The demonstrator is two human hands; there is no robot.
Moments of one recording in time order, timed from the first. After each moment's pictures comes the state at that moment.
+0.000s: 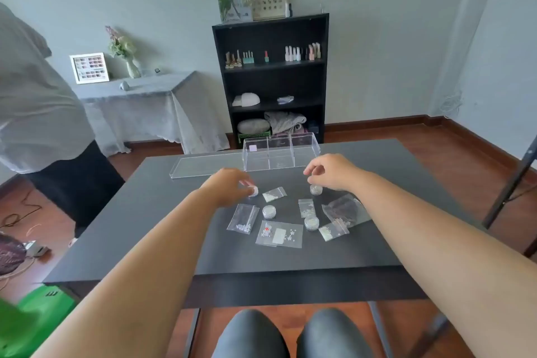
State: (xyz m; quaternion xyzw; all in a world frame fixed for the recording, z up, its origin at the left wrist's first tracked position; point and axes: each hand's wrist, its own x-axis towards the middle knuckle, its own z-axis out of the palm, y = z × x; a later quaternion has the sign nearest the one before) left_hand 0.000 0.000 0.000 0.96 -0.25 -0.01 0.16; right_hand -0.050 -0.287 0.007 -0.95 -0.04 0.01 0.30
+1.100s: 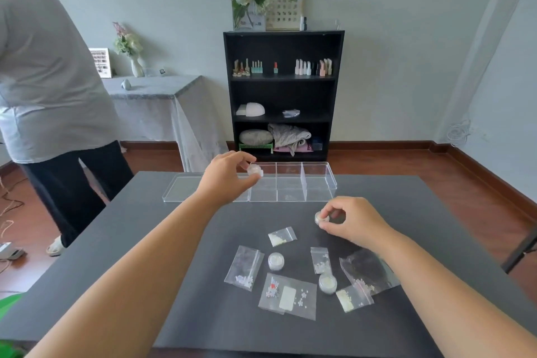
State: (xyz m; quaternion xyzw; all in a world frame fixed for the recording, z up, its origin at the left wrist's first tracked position) left_hand 0.057 -0.005 0.034 0.90 -0.23 0.18 0.33; right_hand -0.043 -0.294 -0.018 -0.94 -0.07 -0.09 0.32
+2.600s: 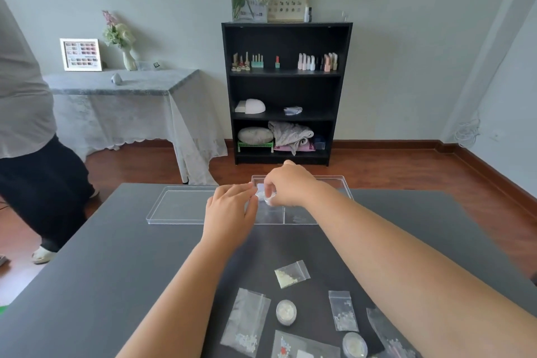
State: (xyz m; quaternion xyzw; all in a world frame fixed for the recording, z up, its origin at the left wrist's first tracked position) left_hand 0.092 -0.024 -0.028 0.94 -0.14 0.20 0.25; right_hand 0.115 -0.183 0.034 -0.99 -0.14 0.01 0.09
